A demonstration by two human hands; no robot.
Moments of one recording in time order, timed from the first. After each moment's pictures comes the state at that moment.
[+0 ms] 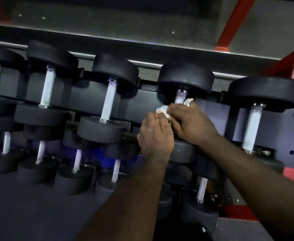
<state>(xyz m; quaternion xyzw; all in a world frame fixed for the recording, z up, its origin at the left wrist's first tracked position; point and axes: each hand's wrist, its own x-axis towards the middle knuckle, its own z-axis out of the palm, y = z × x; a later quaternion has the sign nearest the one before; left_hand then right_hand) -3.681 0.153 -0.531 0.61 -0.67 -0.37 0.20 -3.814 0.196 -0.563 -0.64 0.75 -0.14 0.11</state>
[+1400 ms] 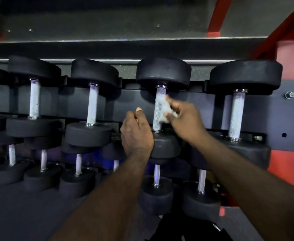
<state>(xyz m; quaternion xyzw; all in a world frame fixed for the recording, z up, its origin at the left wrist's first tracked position) -3.683 0.150 -0.542 0.62 -0.67 -0.34 0.21 -3.811 0.221 -0.546 -0.30 0.80 -0.43 0.30</state>
